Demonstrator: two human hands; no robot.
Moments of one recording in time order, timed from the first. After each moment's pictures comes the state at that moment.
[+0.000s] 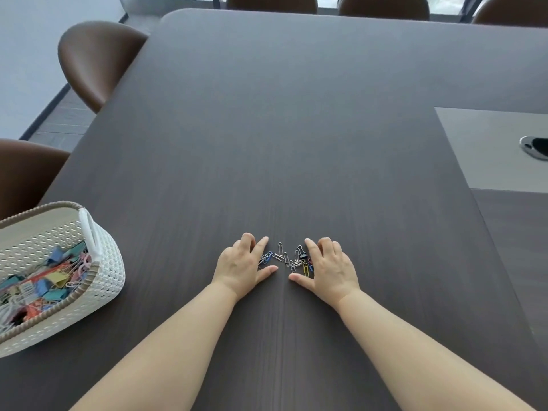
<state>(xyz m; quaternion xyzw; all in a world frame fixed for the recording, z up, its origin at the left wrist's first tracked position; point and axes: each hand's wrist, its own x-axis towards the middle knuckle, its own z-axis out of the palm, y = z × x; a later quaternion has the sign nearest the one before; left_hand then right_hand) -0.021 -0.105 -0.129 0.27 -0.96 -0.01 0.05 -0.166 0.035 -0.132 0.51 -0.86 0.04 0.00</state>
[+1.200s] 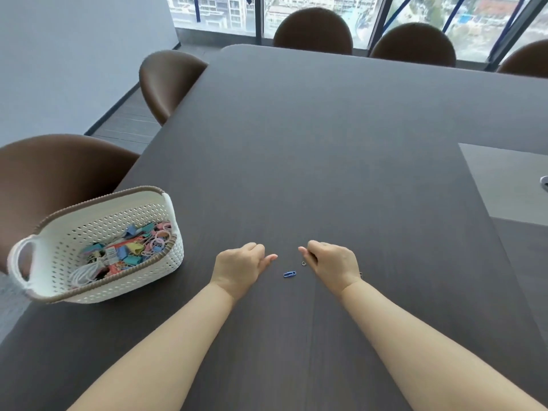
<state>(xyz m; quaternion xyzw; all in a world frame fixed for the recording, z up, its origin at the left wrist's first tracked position) 0.064 -0.105 -0.068 0.32 -0.91 0.01 0.25 -0.107 0.004 -0.062 0.57 -0.81 0.17 0.02</state>
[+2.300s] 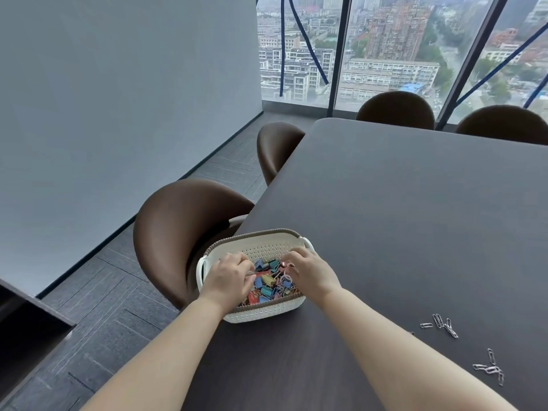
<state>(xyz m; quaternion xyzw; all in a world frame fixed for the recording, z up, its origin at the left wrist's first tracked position) 0.305 -0.221 0.005 0.42 -0.89 -0.03 0.14 0.112 -0.165 0.012 0.68 -0.70 0.17 -0.16</state>
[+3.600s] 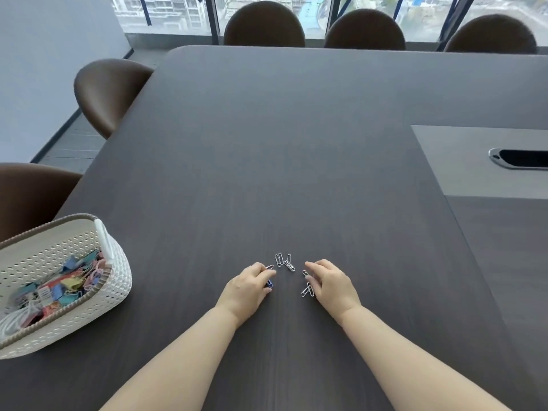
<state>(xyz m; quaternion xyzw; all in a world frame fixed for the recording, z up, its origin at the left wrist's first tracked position) 0.001 -0.064 -0.124 0.20 -0.96 -0.19 0.08 -0.159 0.076 -0.104 0.41 -0.87 0.22 -0.17</state>
